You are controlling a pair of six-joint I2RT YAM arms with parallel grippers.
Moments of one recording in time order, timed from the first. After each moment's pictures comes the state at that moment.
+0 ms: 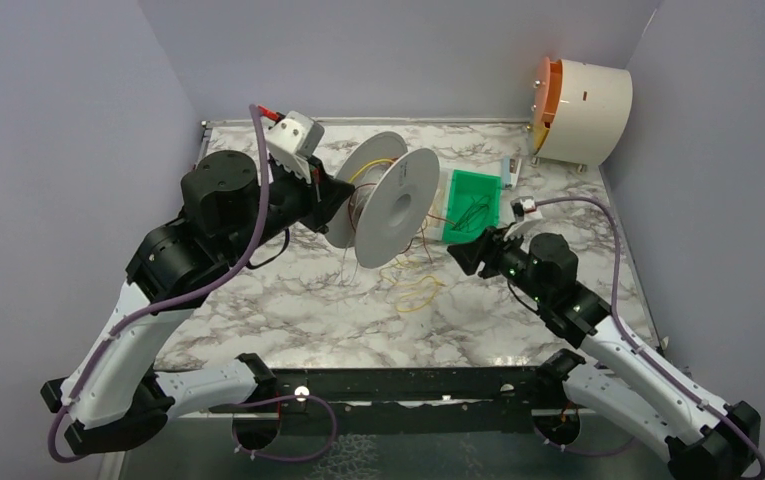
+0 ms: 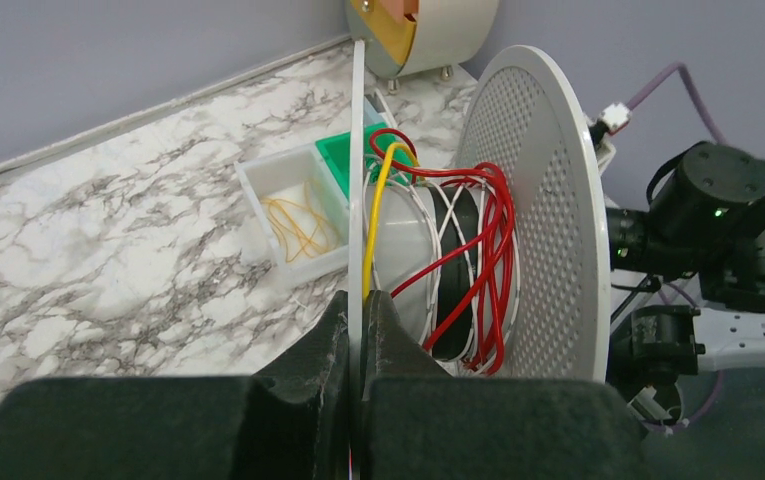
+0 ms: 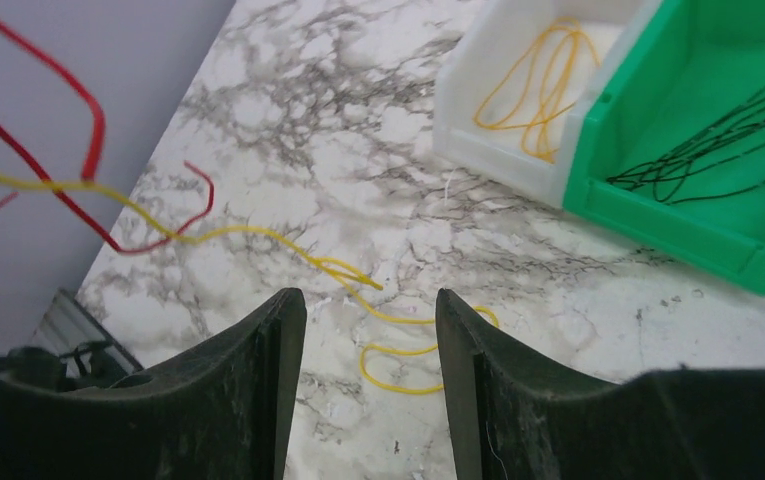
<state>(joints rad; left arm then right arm) -0.81 1.05 1.66 -0.79 -0.05 -0.19 0.60 0.74 0.58 -0.09 0.00 0.52</state>
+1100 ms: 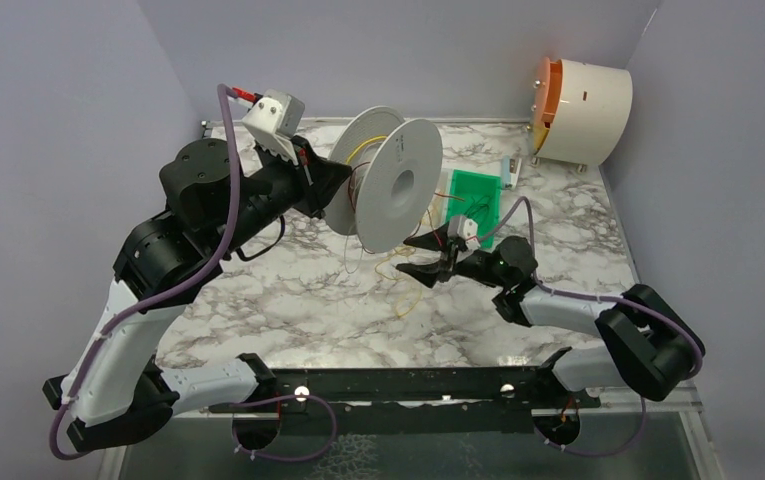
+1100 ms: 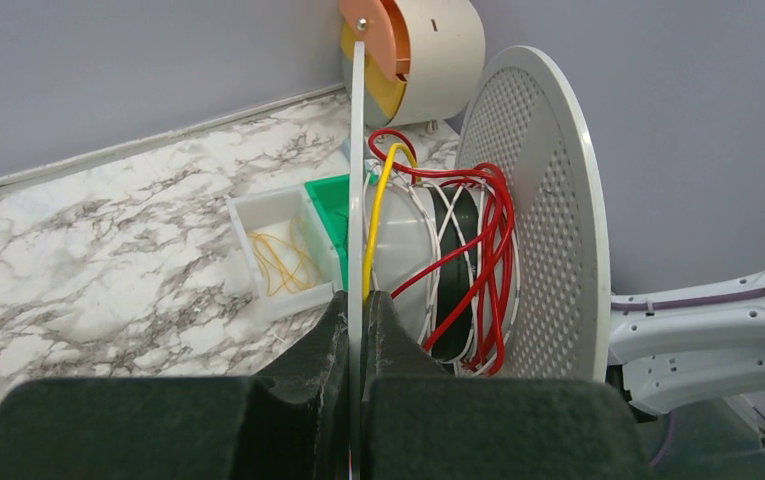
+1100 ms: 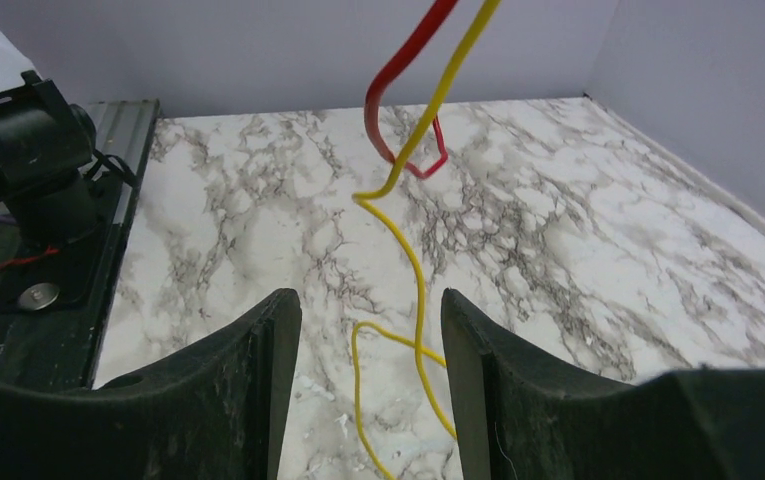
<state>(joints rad) -0.81 1.09 1.80 -0.80 -0.09 -0.28 0.63 1.32 0.39 1.11 -0.67 0.01</state>
